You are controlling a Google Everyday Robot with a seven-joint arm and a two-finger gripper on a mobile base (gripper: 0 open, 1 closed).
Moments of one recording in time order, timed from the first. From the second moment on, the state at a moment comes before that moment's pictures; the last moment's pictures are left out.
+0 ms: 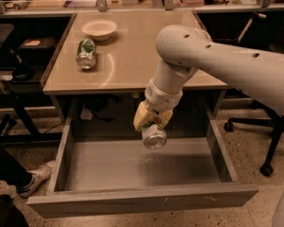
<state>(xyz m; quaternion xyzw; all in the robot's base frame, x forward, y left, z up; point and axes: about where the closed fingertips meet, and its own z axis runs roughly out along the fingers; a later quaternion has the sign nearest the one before) 0.532 -0.031 0.736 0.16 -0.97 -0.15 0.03</state>
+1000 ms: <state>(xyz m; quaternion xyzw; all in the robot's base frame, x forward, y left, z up) 0.523 -0.008 0.659 0.08 -0.97 -0.21 0.04</state>
